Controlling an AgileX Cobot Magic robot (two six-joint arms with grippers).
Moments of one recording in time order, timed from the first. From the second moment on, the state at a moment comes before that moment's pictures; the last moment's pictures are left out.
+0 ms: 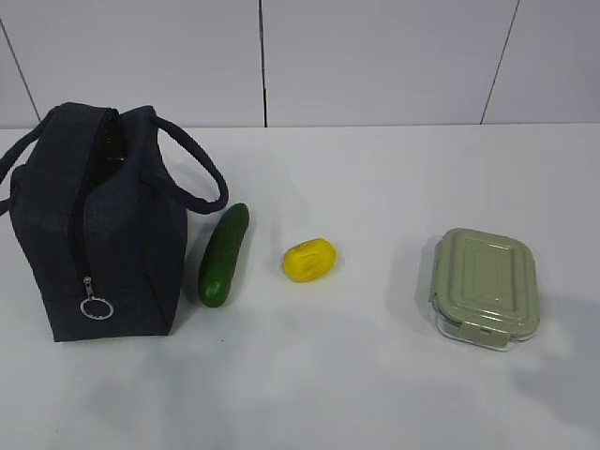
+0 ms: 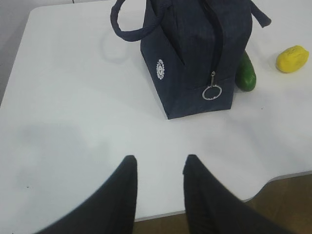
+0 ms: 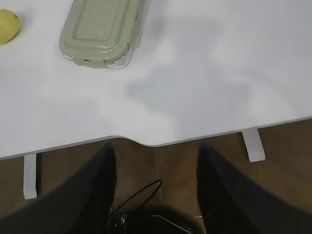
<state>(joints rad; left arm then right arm) 0.00 0.01 -0.52 -0.14 1.10 0.11 0.06 0.33 -0.50 0.02 1.10 0.23</state>
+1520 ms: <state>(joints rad) 0.00 0.01 -0.52 -0.14 1.10 0.11 0.04 1.23 -0.87 0.49 1.03 -0.09</state>
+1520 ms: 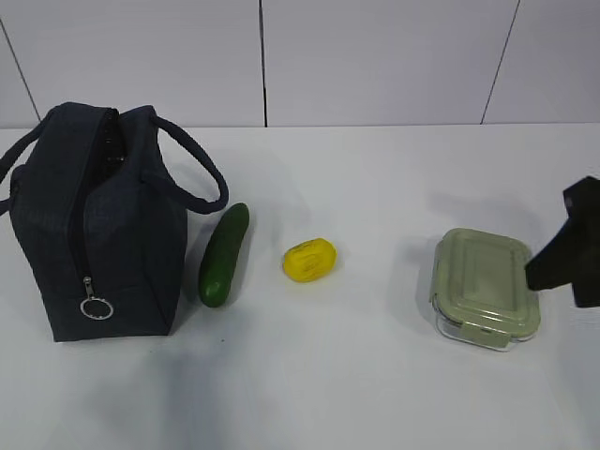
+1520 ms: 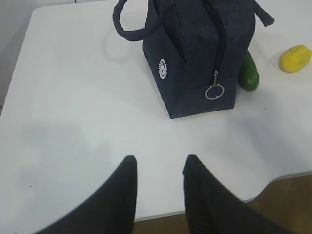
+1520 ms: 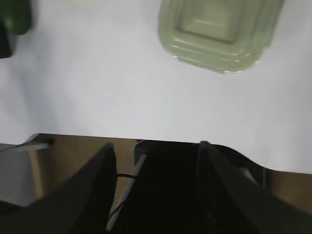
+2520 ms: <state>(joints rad) 0.00 0.01 -0.52 -0.13 1.10 0.11 -0.44 1.53 -0.87 1.00 1.19 -0.75</state>
